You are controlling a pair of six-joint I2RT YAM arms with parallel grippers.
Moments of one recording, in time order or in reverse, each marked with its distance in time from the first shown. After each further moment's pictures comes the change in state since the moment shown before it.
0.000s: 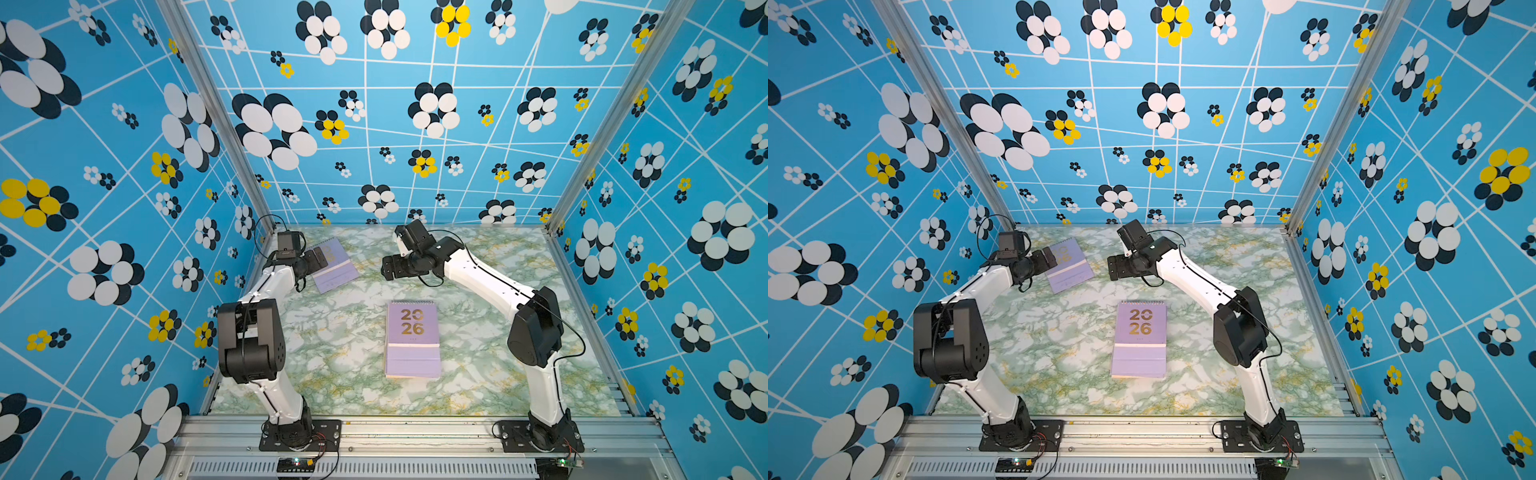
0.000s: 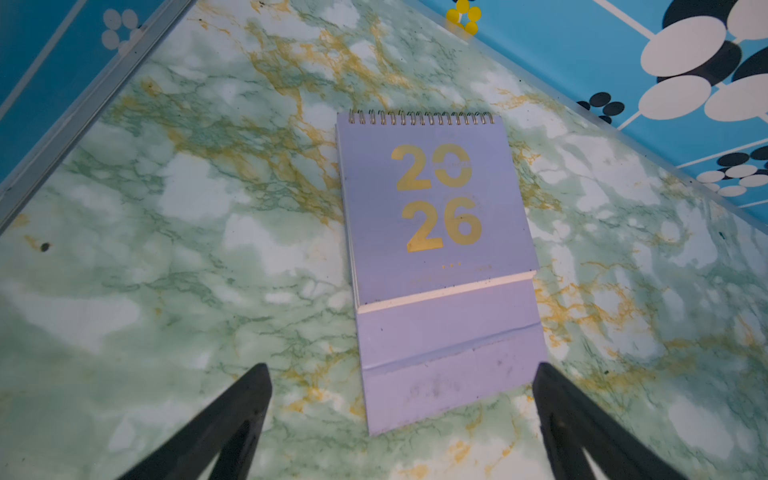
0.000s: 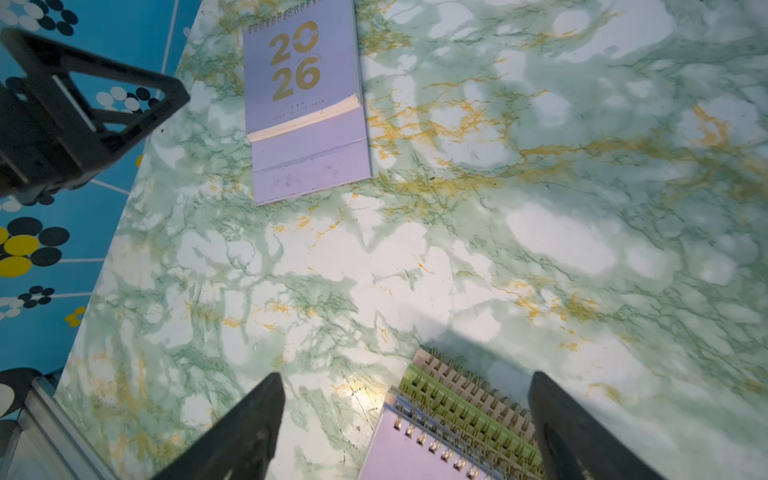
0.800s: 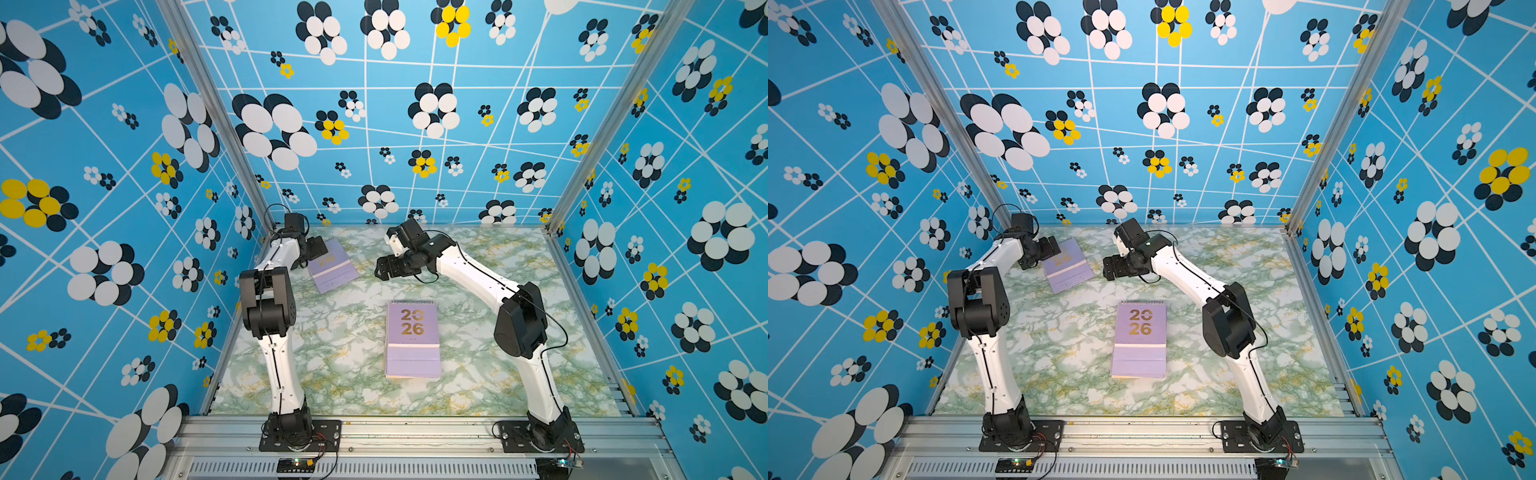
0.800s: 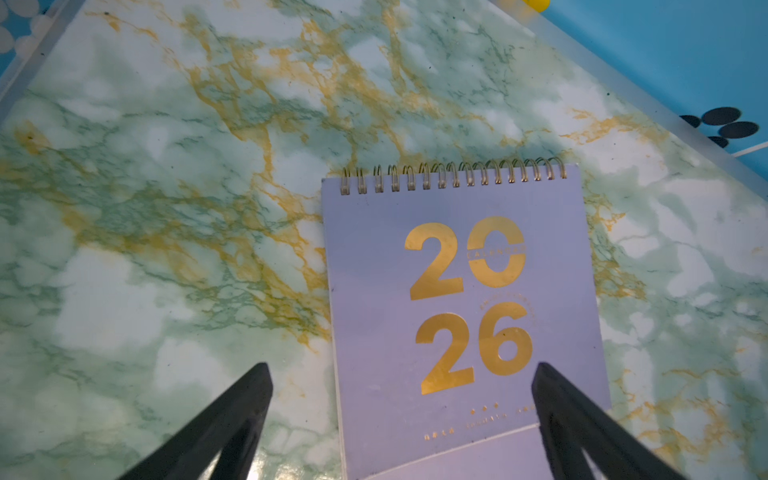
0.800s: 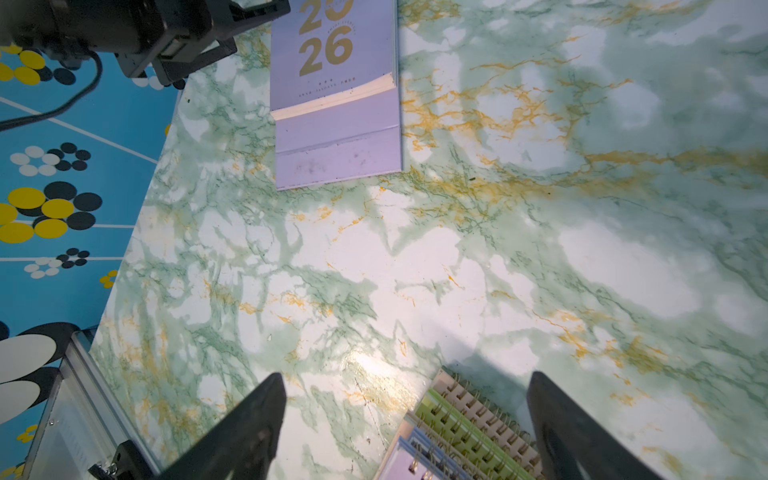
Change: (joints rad) left arm 0.012 0.424 0.525 -0.282 -0.011 -0.002; right arm -0.019 0.117 0.108 -0.026 -0.133 -0.051
